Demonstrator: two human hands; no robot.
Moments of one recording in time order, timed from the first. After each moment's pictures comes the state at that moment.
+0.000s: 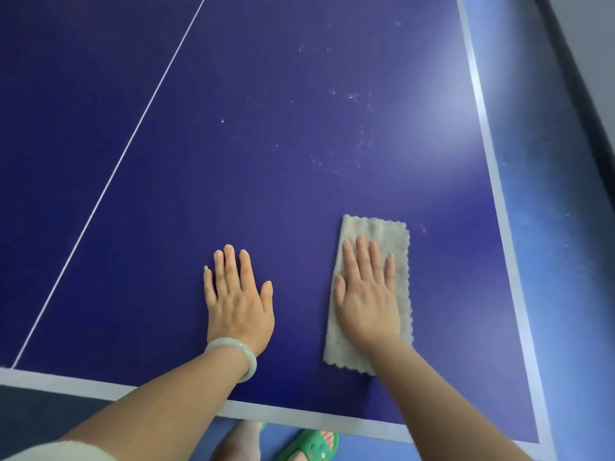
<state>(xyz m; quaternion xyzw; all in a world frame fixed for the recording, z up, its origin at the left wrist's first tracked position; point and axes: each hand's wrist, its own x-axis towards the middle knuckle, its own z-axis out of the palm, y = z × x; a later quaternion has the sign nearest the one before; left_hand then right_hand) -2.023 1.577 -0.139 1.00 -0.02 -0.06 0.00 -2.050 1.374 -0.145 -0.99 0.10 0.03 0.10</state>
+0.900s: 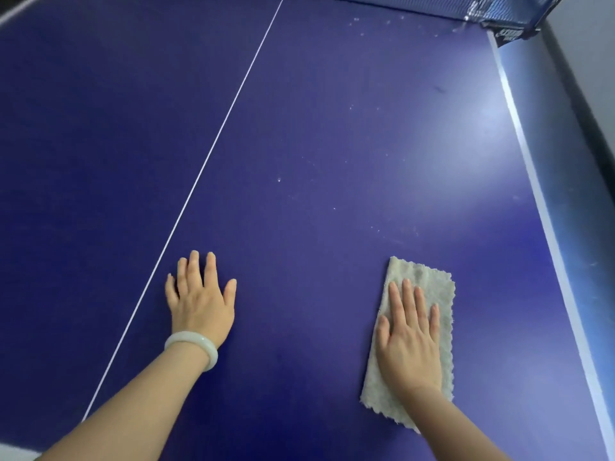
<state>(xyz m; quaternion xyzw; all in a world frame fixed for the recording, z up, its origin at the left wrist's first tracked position) -1.876 1.716 -0.135 1.00 0.05 -0.05 0.06 -1.984 1.410 -0.142 -0.98 0.19 0.05 0.09</state>
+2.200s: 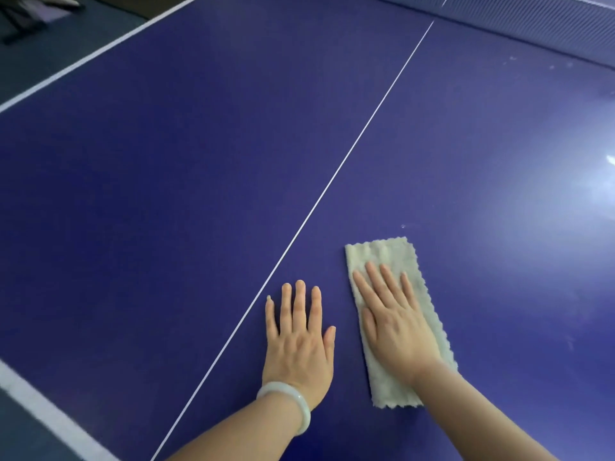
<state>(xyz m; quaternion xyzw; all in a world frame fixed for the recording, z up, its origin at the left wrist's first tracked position) -1.869 1.725 -0.134 1.00 0.03 -0.07 0.07 -1.807 1.549 -0.138 -0.97 -0.21 0.06 0.07</state>
